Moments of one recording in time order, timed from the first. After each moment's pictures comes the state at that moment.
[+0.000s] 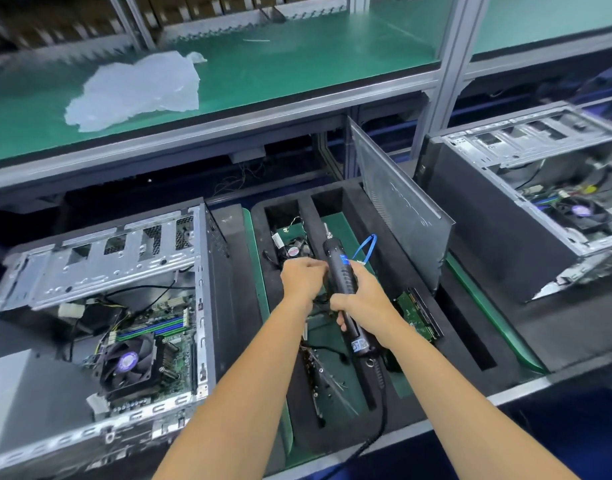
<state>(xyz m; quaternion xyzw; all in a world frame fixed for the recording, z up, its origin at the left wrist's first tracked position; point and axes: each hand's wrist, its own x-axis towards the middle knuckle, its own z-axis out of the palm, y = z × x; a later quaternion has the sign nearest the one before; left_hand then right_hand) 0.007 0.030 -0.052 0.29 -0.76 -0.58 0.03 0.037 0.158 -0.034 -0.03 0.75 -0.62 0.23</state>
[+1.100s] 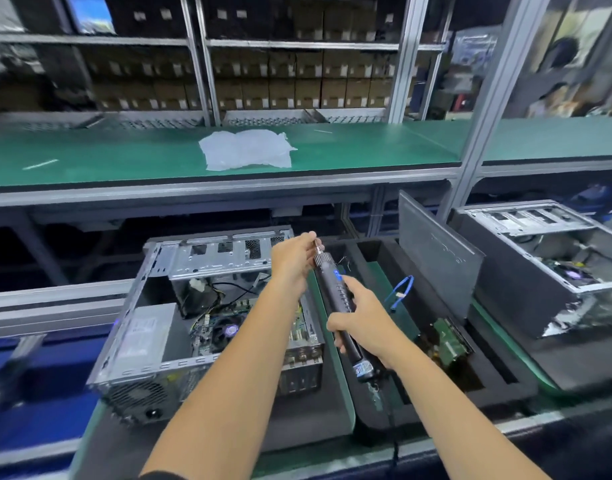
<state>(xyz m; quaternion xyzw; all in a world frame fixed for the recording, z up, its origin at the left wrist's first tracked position) 0.138 -0.098 0.088 0.22 -0.51 -0.82 0.14 0.194 0.052 0.064 -0.14 0.78 -0.58 0.20</state>
